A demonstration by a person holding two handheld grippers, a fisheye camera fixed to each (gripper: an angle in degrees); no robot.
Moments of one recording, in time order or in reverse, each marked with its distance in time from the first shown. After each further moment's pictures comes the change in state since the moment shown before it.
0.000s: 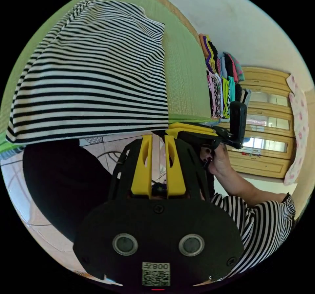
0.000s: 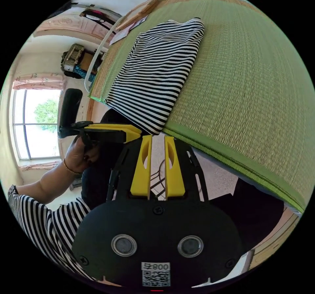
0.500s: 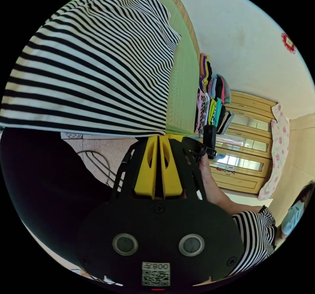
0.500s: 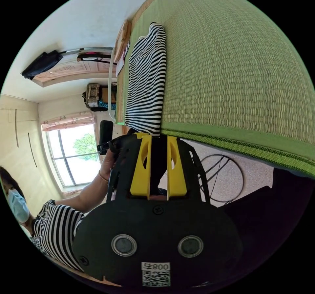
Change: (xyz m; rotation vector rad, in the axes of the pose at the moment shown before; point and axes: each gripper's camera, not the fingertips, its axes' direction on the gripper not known) left arm -0.017 -0.019 0.029 0.071 0.218 -0.125; right arm 0.106 0.039 0.044 0.101 -0.380 0.217
